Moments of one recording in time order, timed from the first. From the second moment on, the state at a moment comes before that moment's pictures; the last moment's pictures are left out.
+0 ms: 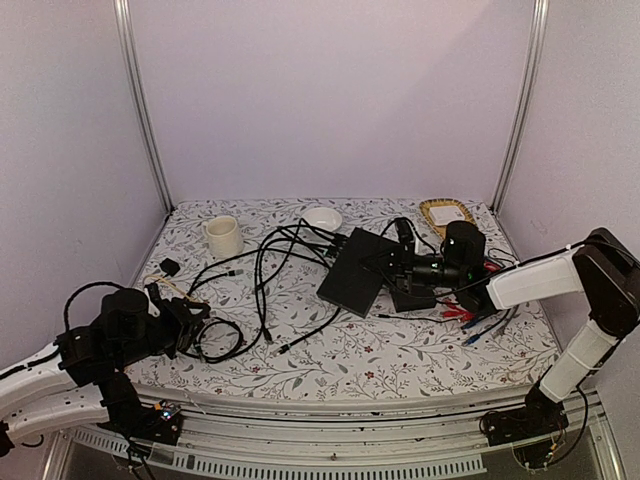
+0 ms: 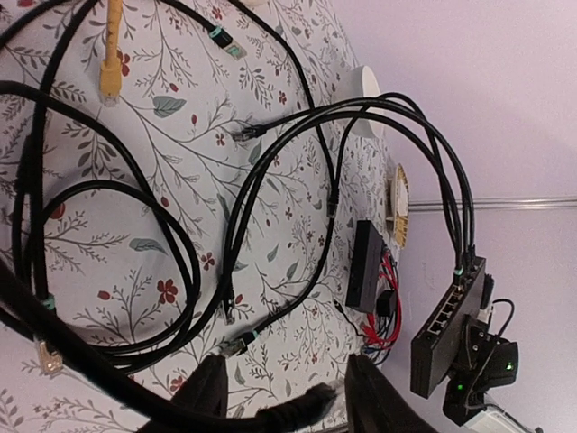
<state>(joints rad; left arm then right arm) -0.82 0.46 0.31 -0.34 -0.27 -1.44 0.61 1.62 0.70 0.80 -0.69 1.14</state>
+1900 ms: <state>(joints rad) -0.93 0.99 0.48 0.24 -0.18 -1.13 0.58 1.61 0.78 0.76 -0.78 1.10</state>
